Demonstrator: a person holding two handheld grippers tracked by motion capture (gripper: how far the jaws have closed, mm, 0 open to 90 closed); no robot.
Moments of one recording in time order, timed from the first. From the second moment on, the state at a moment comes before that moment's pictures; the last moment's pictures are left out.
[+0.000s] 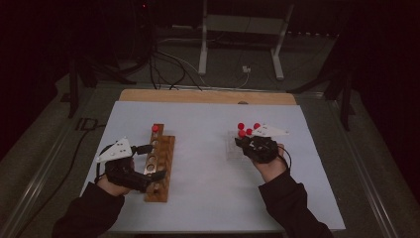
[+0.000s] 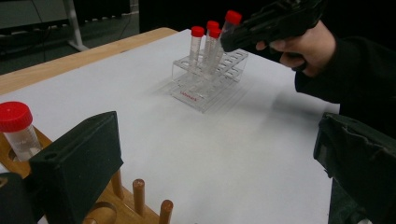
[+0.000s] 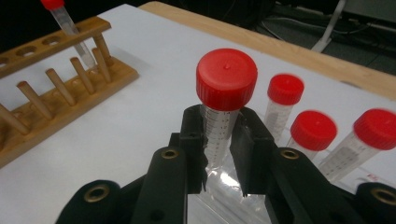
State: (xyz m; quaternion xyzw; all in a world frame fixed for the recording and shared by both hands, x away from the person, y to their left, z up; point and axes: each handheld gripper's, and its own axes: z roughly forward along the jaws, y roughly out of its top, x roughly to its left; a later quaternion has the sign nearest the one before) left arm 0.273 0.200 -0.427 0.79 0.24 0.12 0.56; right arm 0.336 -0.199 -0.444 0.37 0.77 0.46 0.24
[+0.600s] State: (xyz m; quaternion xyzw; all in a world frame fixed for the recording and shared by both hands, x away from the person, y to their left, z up) left arm 0.274 0.182 -0.411 0.79 0.22 0.12 0.56; right arm 0.304 -0.189 -0.418 0.32 0.79 0.48 0.22
